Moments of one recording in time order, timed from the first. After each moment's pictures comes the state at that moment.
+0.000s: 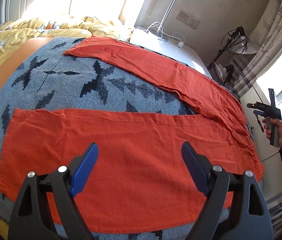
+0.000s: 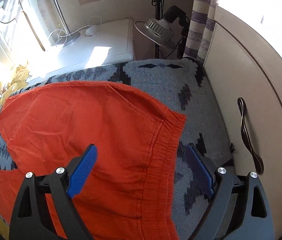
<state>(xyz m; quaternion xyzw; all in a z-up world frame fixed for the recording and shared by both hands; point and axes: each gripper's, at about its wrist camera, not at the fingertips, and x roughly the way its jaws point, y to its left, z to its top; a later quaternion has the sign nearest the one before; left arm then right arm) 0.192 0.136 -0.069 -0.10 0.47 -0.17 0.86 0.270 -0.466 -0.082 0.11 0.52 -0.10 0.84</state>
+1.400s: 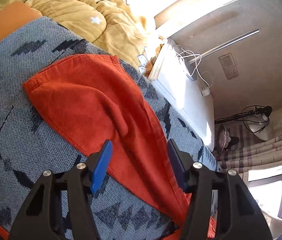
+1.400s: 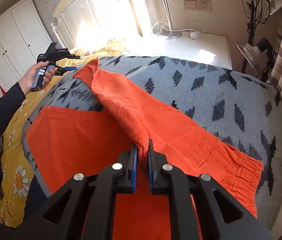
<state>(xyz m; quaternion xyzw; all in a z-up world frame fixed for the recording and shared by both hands) 0.499 0.167 -0.105 -0.34 0.52 -0.12 0.78 0.153 -0.332 -0.055 0.06 0.45 0.18 0.87</state>
